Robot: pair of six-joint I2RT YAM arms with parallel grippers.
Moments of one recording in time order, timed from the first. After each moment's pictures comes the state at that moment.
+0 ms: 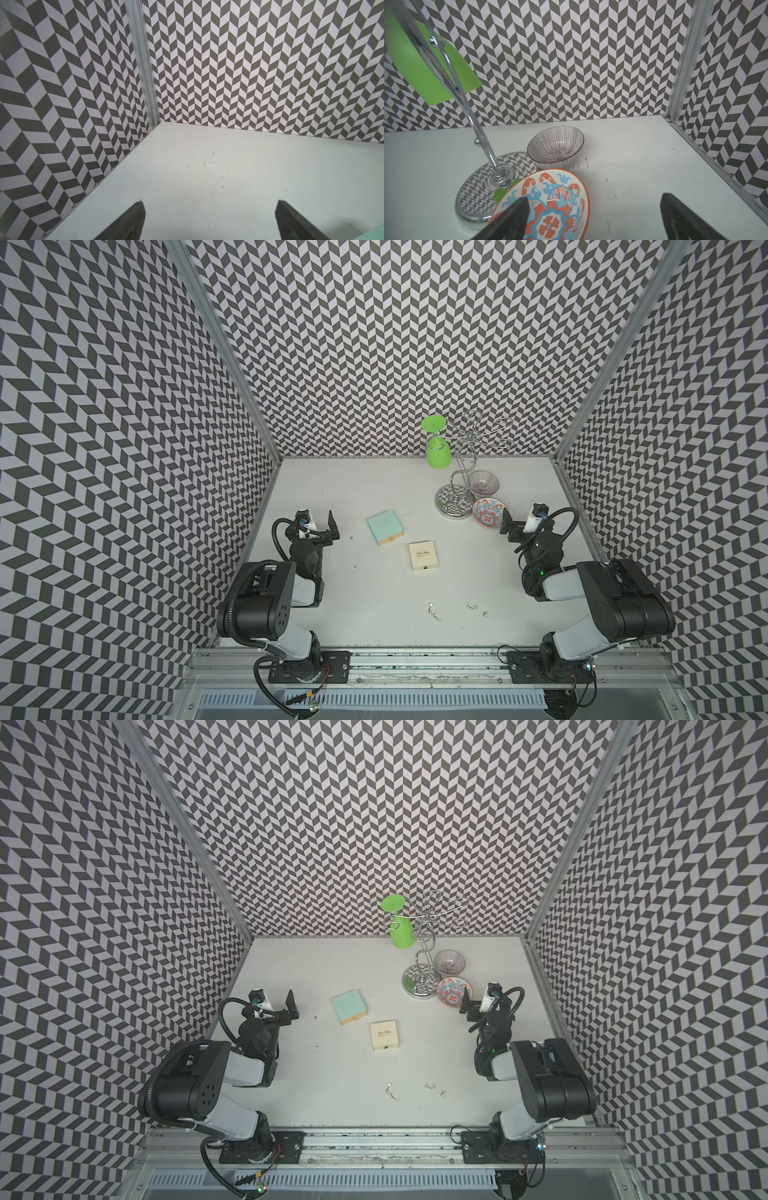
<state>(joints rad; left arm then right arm) 0.00 1.56 0.23 1.30 -0.14 -0.03 0.06 1.56 0.27 1.21 0.11 0.04</state>
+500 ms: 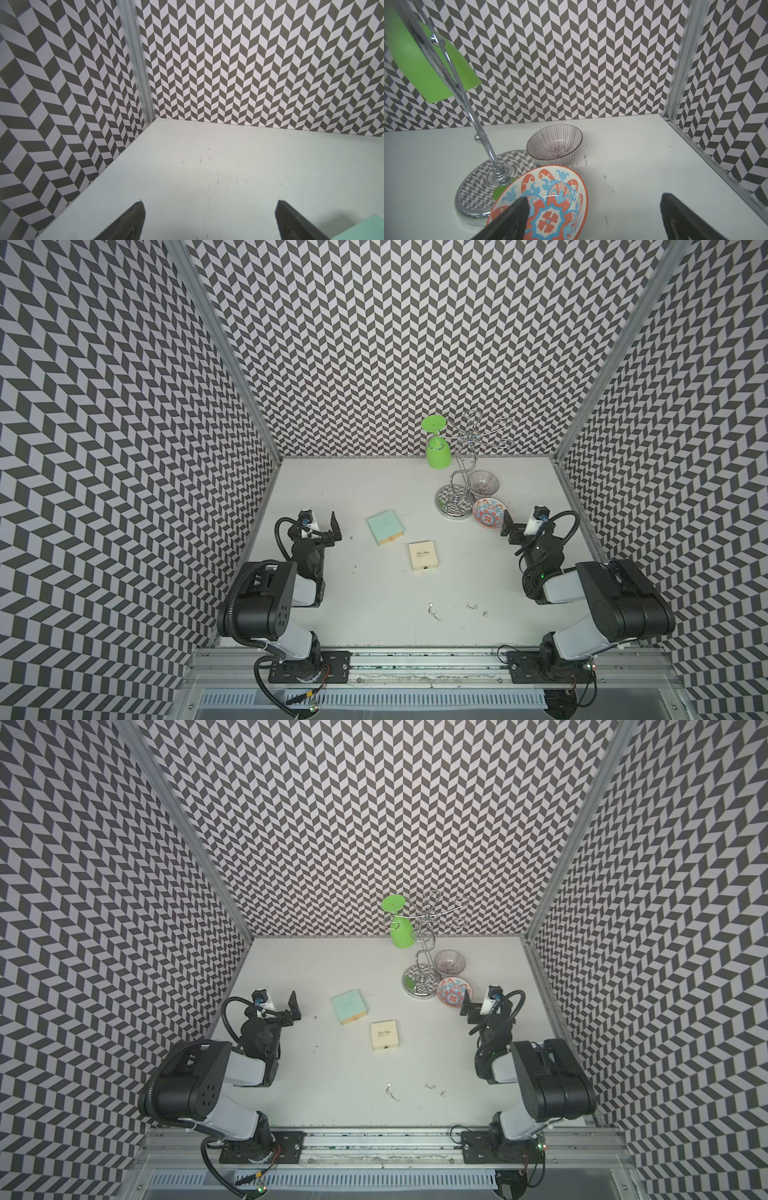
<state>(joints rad) -0.02 1.56 0.23 1.27 -0.14 -0.02 0.06 1.56 0.25 1.24 0.12 0.04</state>
